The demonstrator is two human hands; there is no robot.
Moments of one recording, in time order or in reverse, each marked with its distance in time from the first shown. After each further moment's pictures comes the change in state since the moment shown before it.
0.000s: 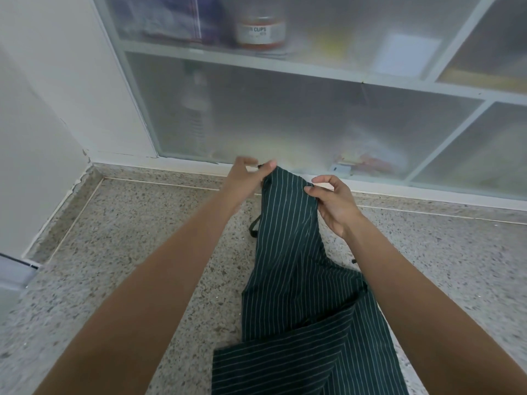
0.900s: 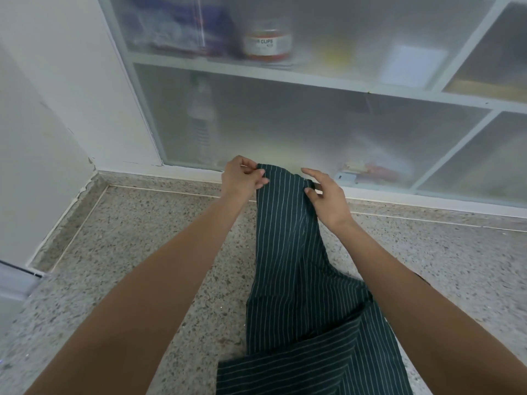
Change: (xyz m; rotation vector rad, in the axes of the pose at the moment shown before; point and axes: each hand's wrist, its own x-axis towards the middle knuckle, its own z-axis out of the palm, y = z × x) left_hand 0.029 -0.008 -0.007 -0.105 0.228 0.101; right_hand 0.024 0.006 0.010 -0.898 0.004 -0.433
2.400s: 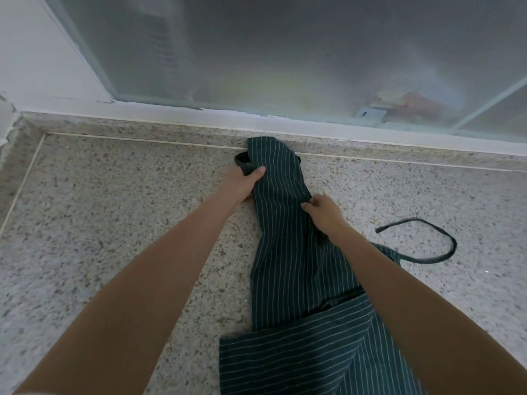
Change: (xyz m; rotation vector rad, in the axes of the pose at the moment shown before) left_hand 0.046 -0.150 0.029 0.006 -0.273 -0.450; right_hand -0.020 0.122 0.090 -0.035 -0.261 0.617
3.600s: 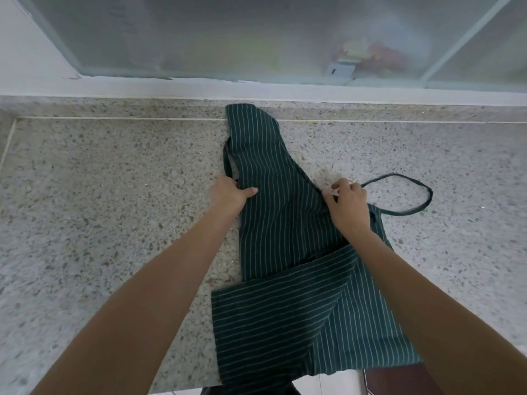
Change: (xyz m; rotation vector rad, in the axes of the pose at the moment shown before) left_hand -0.054 -0.057 0.030 0.496 0.150 -0.041; right_hand -0.067 0.075 -0.028 -0.363 0.364 0.001
